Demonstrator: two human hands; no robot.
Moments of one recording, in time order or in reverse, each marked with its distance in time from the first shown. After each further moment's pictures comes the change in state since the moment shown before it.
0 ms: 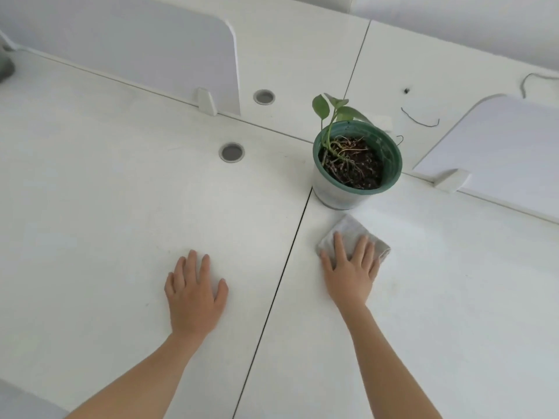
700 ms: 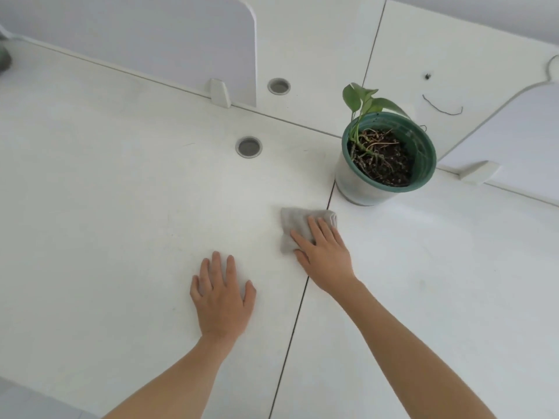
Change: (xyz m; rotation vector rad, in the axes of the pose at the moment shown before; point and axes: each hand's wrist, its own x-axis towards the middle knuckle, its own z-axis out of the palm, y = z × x) left_hand 0.009 -0.006 0.007 0.067 0.073 0.031; right_hand 0.016 -0.077 0.012 -0.132 -0.080 -0.548
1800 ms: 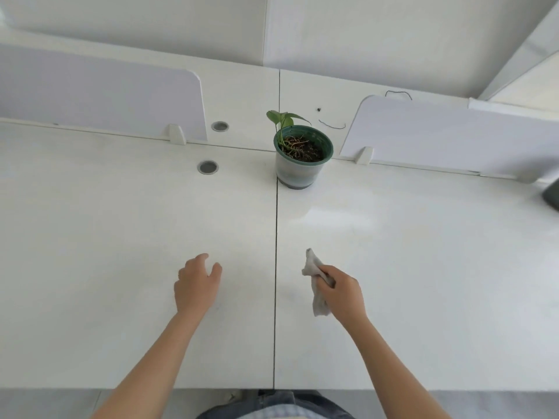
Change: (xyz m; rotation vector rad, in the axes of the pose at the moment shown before) left_hand -0.033 -0.040 -0.068 -0.540 -0.170 0.063; right_hand -0.208 -0.066 -0.049 0.771 0.228 0.714
